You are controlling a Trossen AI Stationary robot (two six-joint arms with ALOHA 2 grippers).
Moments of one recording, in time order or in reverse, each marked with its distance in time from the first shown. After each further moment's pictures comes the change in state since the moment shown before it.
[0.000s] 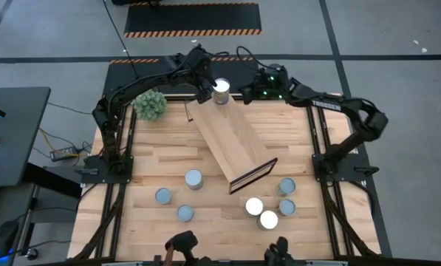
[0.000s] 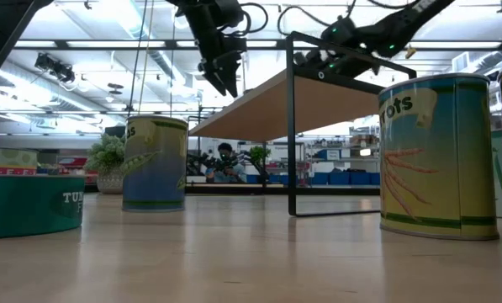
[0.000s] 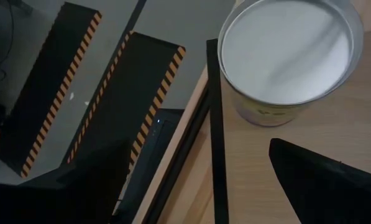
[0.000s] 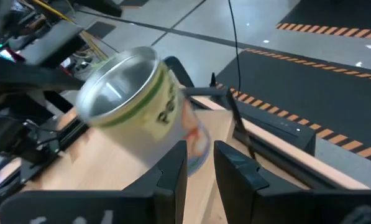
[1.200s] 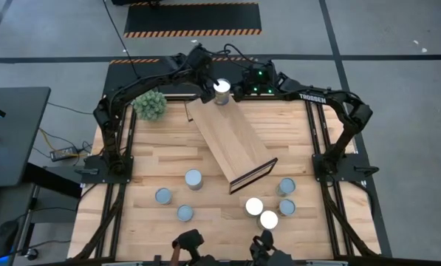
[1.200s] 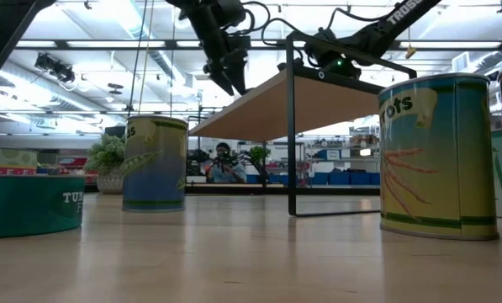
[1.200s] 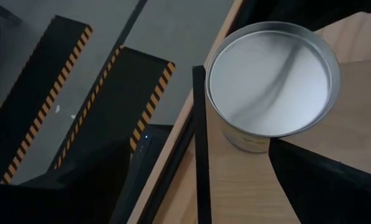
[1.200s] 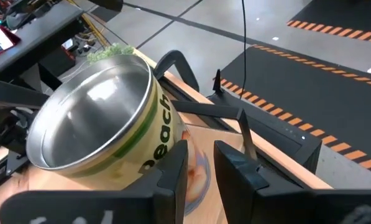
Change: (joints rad) left arm -0.002 0.014 0.000 0.069 0.059 -0.025; right arm 0.005 0.167 0.153 -0.025 -0.049 -0.078
